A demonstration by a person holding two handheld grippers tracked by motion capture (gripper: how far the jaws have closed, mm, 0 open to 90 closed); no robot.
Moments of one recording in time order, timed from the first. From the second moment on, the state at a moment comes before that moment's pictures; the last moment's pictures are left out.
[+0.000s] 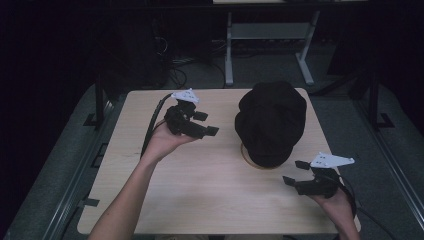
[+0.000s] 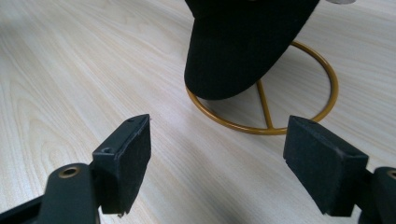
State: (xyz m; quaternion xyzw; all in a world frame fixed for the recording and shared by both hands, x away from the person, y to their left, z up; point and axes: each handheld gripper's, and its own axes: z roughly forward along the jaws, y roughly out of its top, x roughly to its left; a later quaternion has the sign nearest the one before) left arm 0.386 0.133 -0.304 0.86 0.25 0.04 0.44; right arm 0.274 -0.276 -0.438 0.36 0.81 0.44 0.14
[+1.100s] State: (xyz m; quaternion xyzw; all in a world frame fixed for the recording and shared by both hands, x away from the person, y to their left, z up) left arm 0.348 0.175 -0.348 0.85 0.27 0.06 0.44; right arm 0.271 -0.268 -0.437 0.36 0.81 0.43 0.15
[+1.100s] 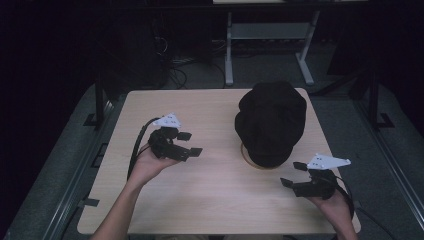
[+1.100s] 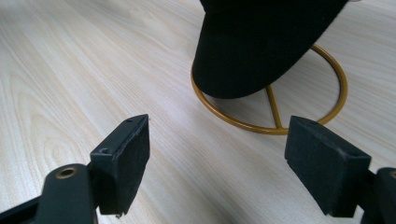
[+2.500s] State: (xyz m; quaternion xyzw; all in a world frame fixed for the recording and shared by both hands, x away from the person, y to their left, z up) left arm 0.308 0.235 -0.398 0.85 0.31 0.09 0.42; right arm 0.267 -0.263 -0.437 0.36 0.82 0.42 0.15
